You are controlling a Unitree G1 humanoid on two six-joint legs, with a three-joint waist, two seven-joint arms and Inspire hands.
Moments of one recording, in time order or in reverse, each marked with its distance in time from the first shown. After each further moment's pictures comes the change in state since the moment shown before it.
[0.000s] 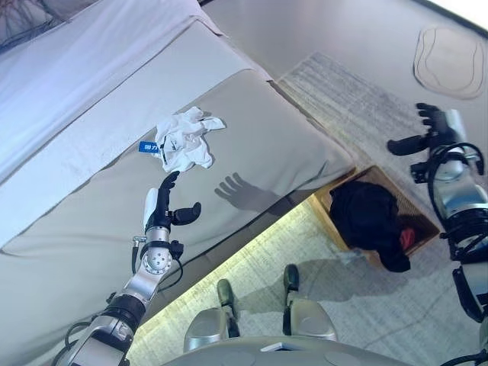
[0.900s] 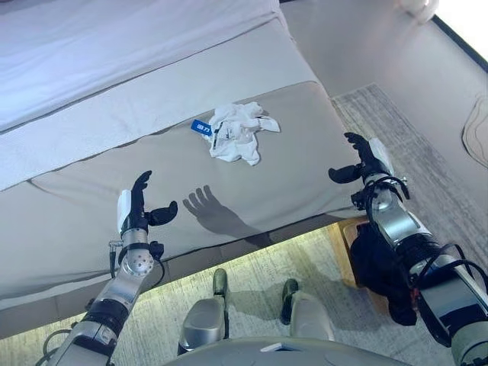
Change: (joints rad) left arm -0.026 0.093 0.041 -0.008 -0.036 0.006 0.052; right arm 0.091 0.181 0.091 -0.033 -0.138 -0.055 -0.114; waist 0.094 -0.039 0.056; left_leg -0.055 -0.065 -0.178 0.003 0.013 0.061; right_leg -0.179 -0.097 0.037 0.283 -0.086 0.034
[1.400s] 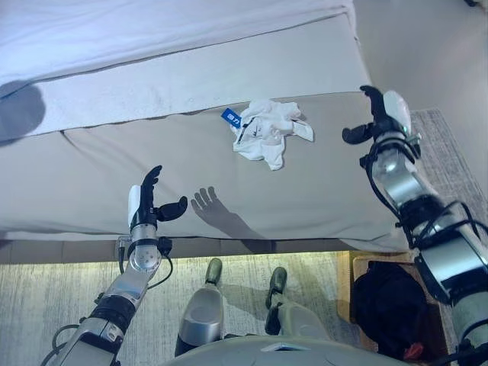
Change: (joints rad) left arm 0.032 -0.045 -0.037 -0.037 0.003 -0.038 -0.030; right arm -0.330 -0.043 0.095 0.186 -0.038 0.027 -0.019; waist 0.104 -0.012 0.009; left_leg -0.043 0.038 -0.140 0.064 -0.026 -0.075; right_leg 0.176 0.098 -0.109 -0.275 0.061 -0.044
